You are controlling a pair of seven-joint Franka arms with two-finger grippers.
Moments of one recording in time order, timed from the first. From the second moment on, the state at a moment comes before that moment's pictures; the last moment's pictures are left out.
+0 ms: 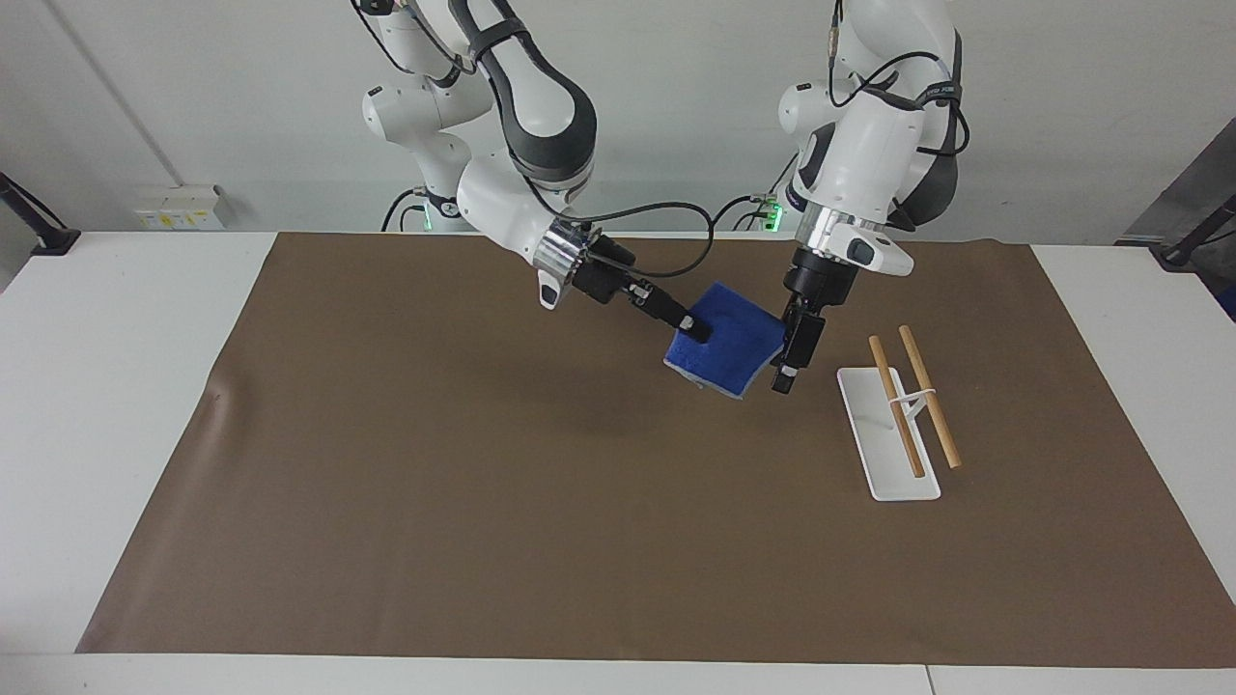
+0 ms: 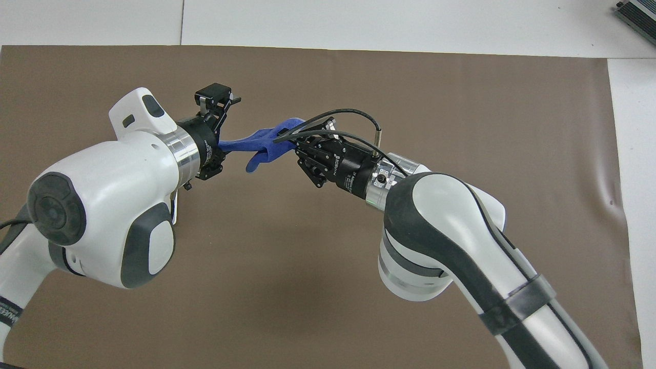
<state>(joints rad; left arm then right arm) -0.01 0.02 -0.42 -2.03 -0.15 2.69 -1.50 0.50 0.17 0.08 -1.87 1.82 2.66 0.15</state>
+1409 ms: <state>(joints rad) 0.02 0.02 -0.44 -2.03 -0.15 2.69 -1.50 0.50 0.17 0.08 -1.87 1.82 2.67 0.15</state>
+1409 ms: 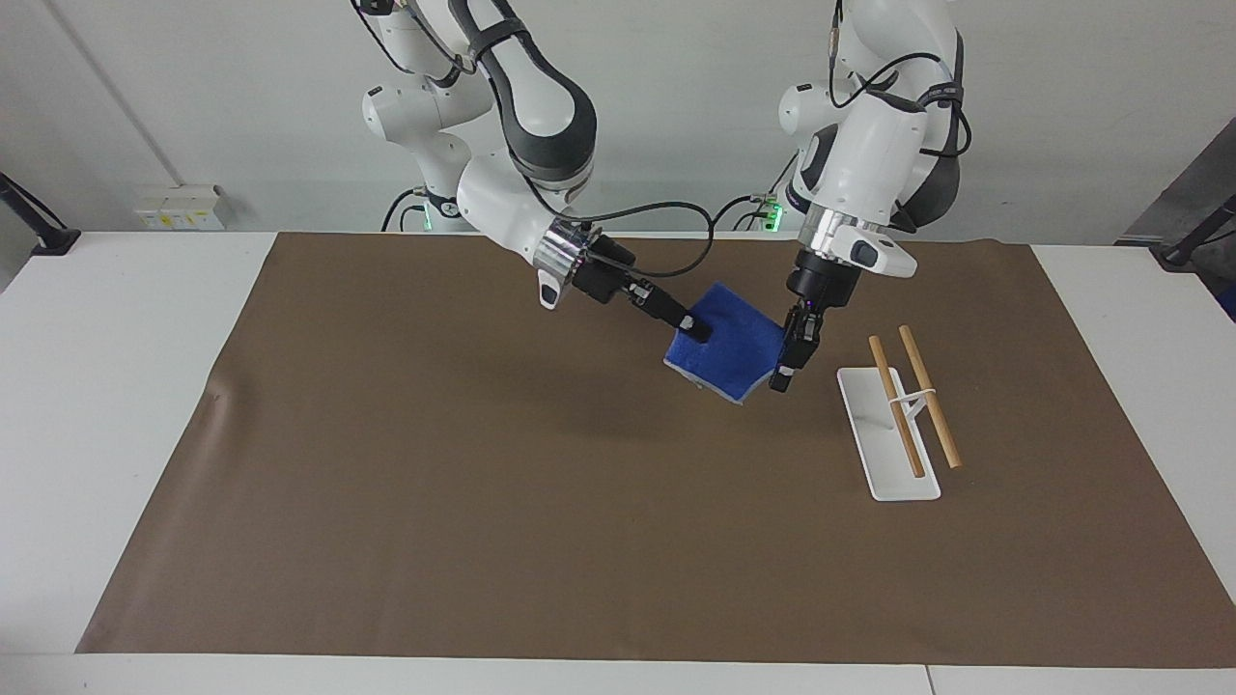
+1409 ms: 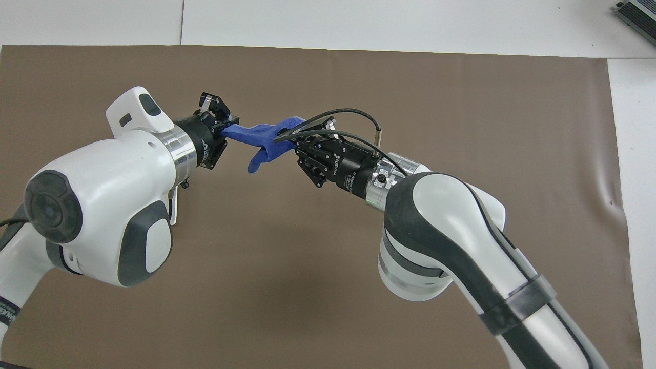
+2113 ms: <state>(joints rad) 0.05 0.03 -0.43 -1.98 -0.15 2.69 -1.42 0.46 0.19 0.07 -1.94 1.39 2.83 0.01</state>
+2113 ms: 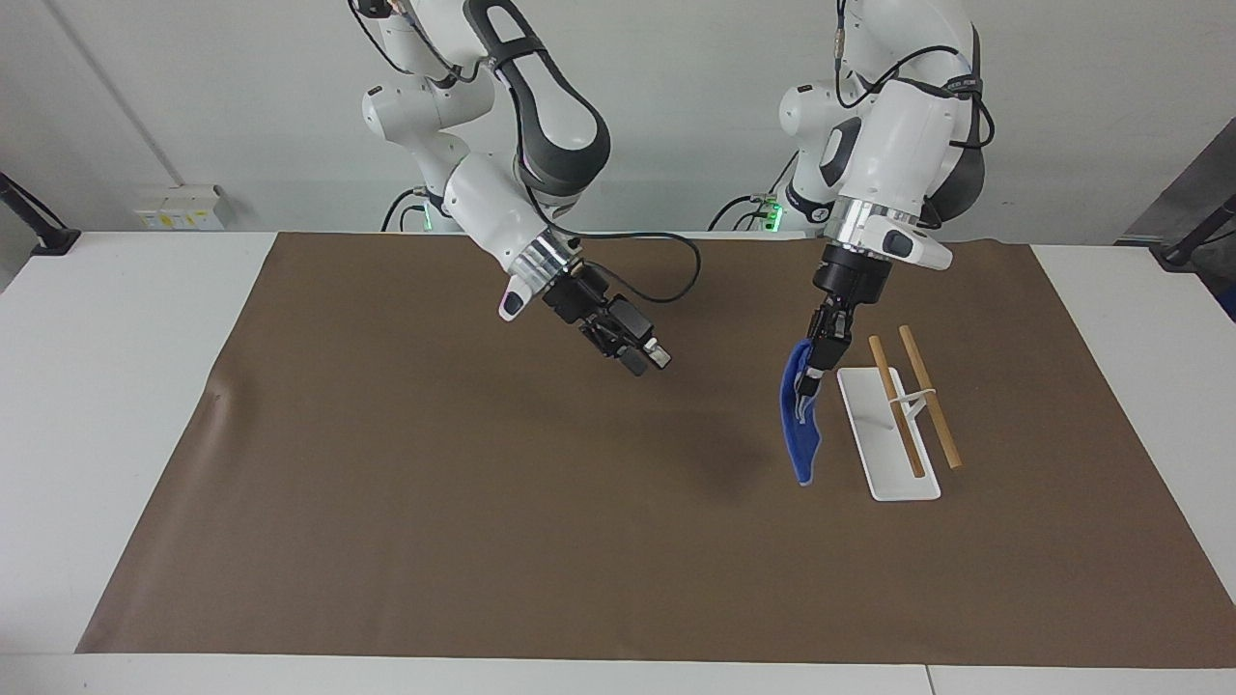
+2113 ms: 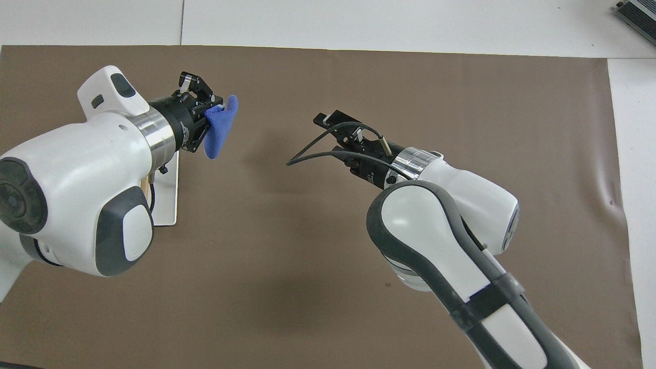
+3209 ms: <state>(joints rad) 0.10 0.01 -0.11 -1.96 -0.06 2.36 -1.20 0.04 0.19 0.06 -1.86 0.13 2.41 -0.02</state>
